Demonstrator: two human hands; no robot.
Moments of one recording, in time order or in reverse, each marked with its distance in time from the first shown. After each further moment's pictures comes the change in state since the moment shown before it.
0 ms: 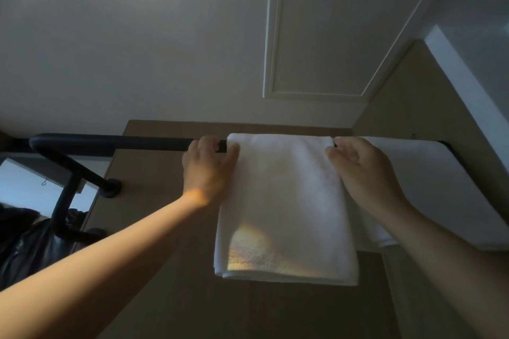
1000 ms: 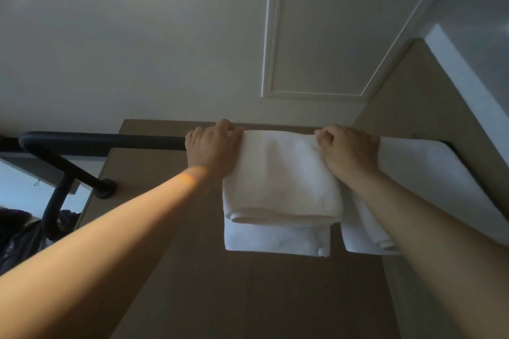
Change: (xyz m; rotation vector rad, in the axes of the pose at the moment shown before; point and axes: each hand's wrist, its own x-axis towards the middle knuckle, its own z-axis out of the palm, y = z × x) left_hand 0.045 0.000 0.019 0.404 -0.036 0.144; right_hand 0.060 0.011 0.029 -0.602 0.039 -0.058
